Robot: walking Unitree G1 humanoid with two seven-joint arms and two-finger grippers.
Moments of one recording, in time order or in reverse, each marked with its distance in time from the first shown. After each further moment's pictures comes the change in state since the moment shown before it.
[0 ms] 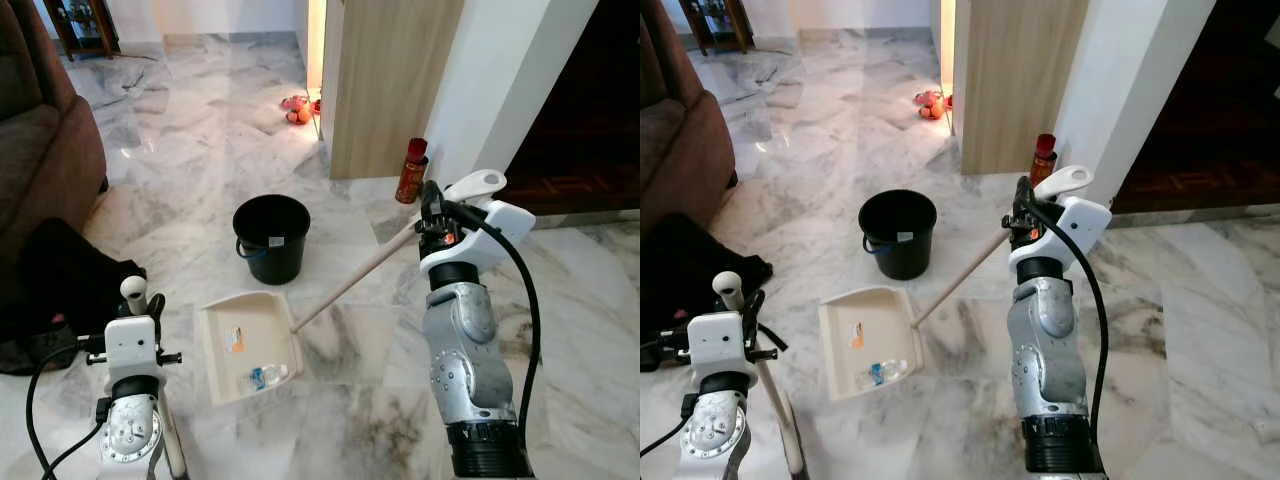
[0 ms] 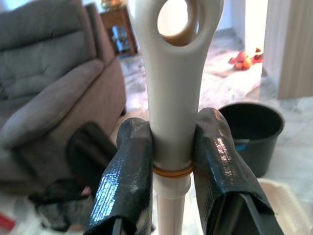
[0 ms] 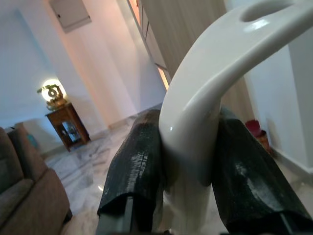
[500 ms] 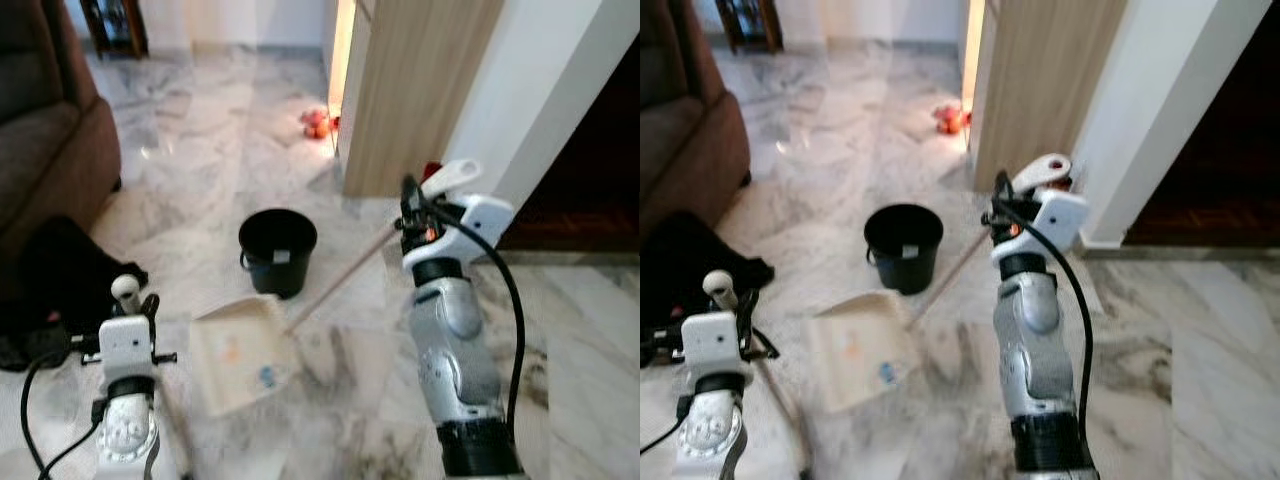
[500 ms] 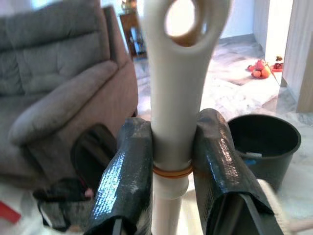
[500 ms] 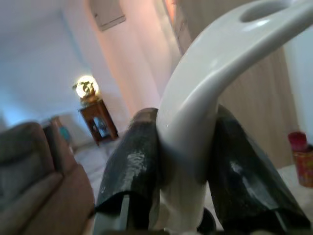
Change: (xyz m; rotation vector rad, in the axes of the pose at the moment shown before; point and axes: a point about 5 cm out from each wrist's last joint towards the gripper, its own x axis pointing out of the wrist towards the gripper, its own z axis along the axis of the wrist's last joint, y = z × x) left arm 0.000 -0.002 0.000 -0.001 -0.004 0.003; right arm 0.002 0.010 0.003 0.032 -0.014 0.051
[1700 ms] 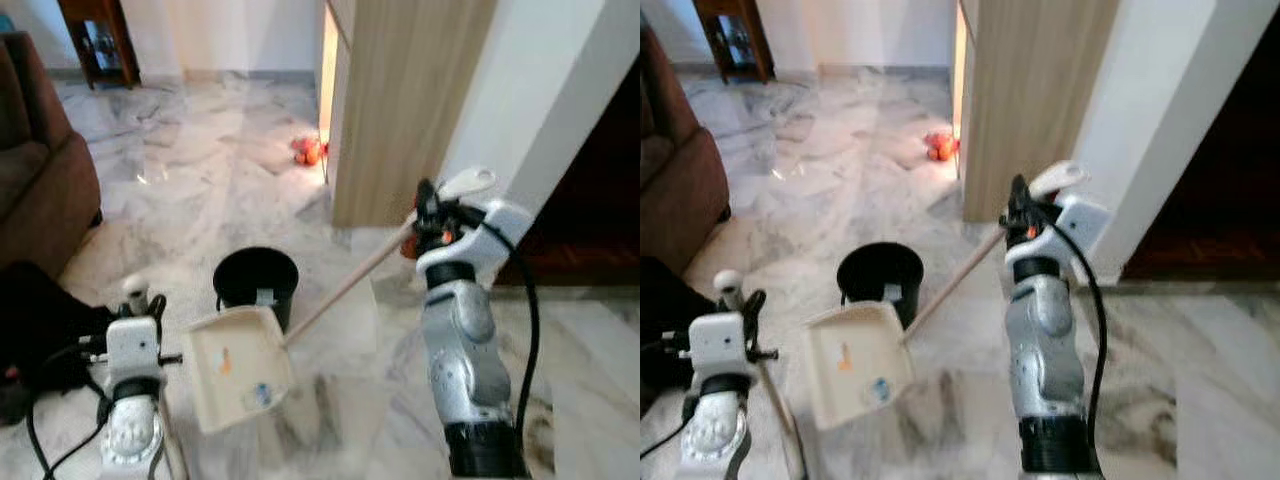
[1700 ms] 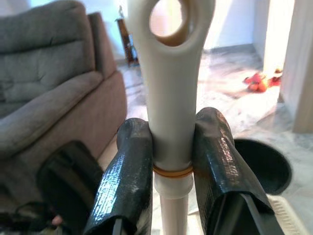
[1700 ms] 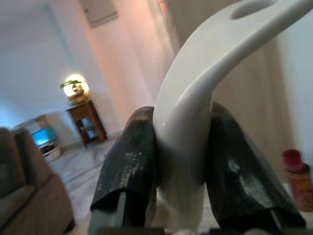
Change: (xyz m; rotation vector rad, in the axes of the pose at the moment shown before) left arm -0.007 0.008 -0.006 0.013 0.012 0.014; right arm -0.001 -0.001 -0.003 0.004 0.021 -0.007
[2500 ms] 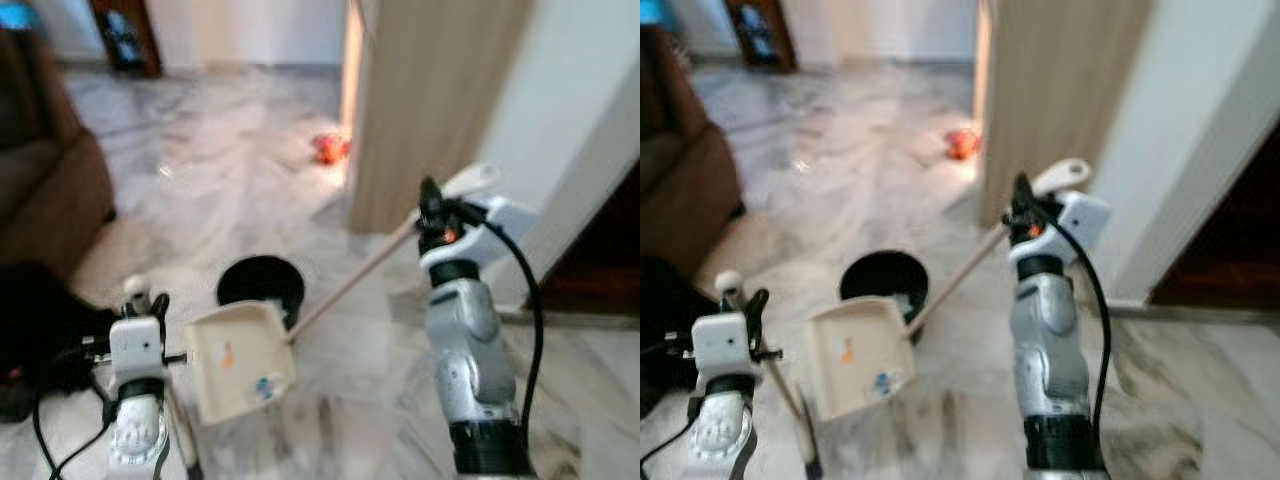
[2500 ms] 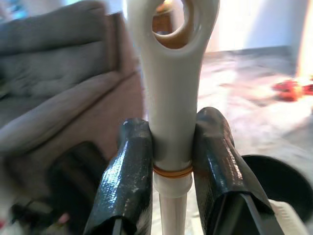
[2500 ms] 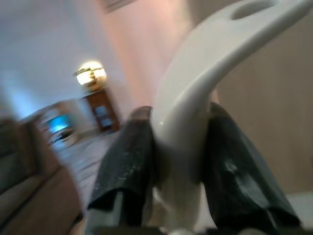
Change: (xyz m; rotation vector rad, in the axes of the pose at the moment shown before) left arm 0.003 -0.012 0.009 -0.030 -0.038 -0.016; right arm -0.001 -0.015 0.004 -0.025 -0.006 -0.045
